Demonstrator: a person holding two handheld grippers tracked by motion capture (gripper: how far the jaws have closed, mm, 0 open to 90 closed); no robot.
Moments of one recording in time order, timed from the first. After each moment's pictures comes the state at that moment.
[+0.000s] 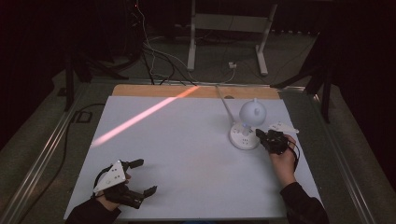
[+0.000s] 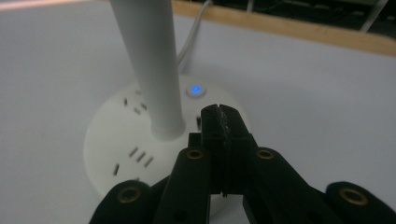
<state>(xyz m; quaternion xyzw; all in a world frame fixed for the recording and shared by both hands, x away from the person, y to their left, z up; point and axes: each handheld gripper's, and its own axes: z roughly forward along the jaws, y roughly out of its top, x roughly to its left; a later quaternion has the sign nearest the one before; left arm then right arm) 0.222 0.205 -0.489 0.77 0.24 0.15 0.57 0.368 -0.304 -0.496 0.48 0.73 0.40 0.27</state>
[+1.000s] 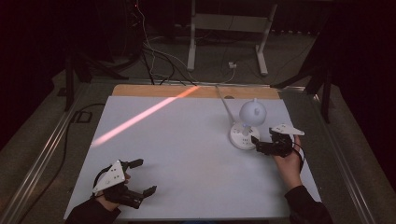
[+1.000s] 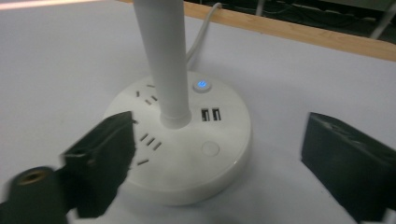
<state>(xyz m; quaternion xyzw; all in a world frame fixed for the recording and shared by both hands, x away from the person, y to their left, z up) 0.222 0.206 -0.489 0.77 0.24 0.15 0.57 0.357 -0.313 -0.491 0.46 0.74 0.41 0.26</state>
